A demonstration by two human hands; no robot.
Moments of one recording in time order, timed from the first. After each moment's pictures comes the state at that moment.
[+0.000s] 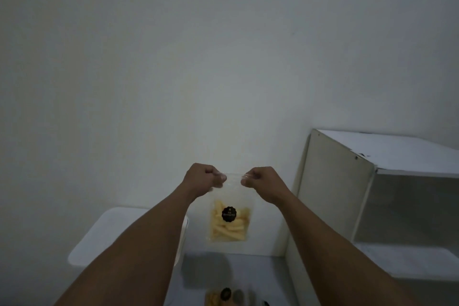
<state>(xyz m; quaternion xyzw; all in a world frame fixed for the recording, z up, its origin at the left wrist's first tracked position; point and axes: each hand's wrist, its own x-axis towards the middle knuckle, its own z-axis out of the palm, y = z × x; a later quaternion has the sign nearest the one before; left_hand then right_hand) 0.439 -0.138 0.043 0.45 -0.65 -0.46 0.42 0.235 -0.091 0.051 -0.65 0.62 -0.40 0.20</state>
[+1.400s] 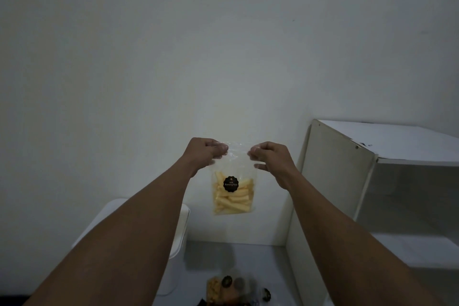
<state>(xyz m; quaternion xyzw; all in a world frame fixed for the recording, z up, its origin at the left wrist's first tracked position) 0.431 -0.145 0.083 0.41 -0.64 -0.47 0.45 0.228 -0.086 0.081 -0.51 0.52 -0.58 0.35</state>
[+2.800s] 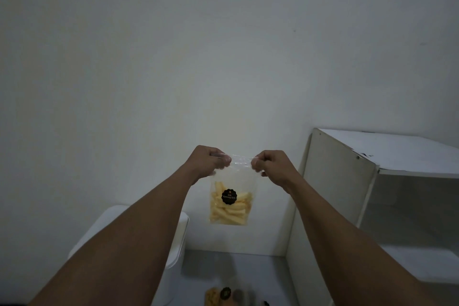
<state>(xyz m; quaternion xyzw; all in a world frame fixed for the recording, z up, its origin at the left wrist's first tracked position) 0.432 -0.143 0.086 0.42 -0.67 -0.45 0.41 0.218 -0.091 0.088 -0.62 0.57 -0.47 0.25</state>
